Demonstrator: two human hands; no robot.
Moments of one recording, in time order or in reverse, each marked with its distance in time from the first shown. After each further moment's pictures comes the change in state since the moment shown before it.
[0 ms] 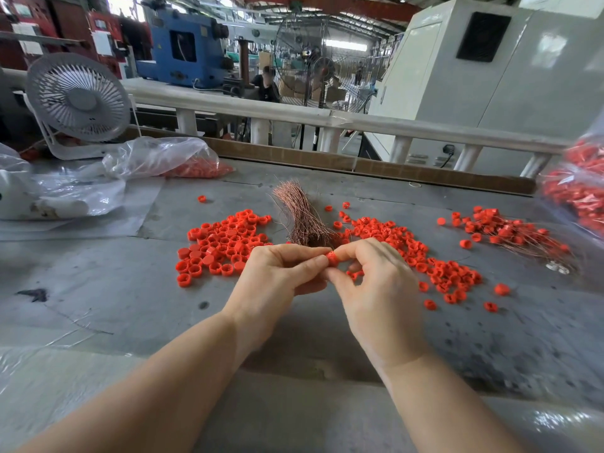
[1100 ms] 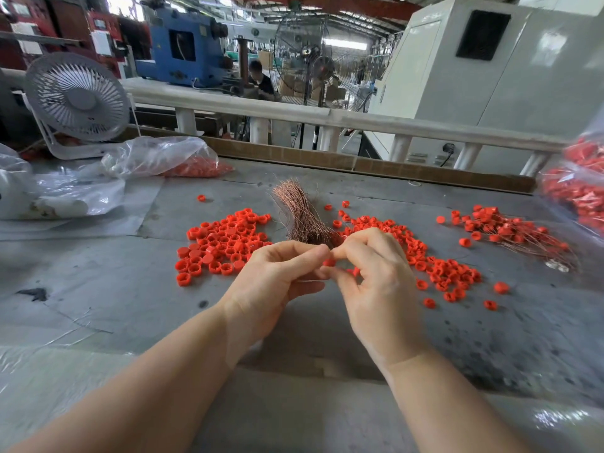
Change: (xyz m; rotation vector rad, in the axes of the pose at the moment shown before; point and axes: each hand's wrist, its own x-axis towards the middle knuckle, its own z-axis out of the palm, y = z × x) left_hand 0.003 0.001 -0.005 -0.126 -0.084 -0.144; right_hand 0.000 0.004 0.001 0.040 -0.005 -0.055
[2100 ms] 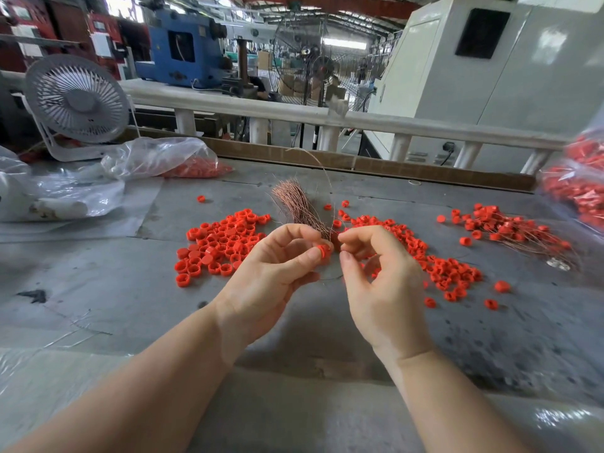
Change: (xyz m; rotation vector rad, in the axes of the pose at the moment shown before) left_hand 0.004 -0.003 -0.004 -0.087 -0.086 0.156; right_hand 0.002 0.000 0.002 0.254 0.092 0.177
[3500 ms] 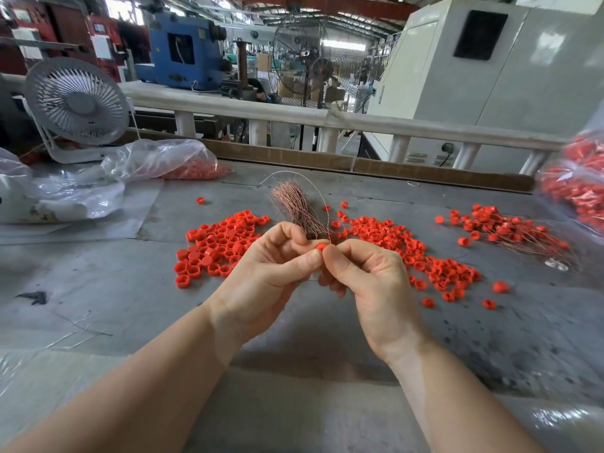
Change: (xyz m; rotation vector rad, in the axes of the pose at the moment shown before) left_hand 0.001 0.003 -0.003 -0.176 -0.168 0.065; right_hand 0.003 -0.006 -0.002 0.574 -0.293 0.354
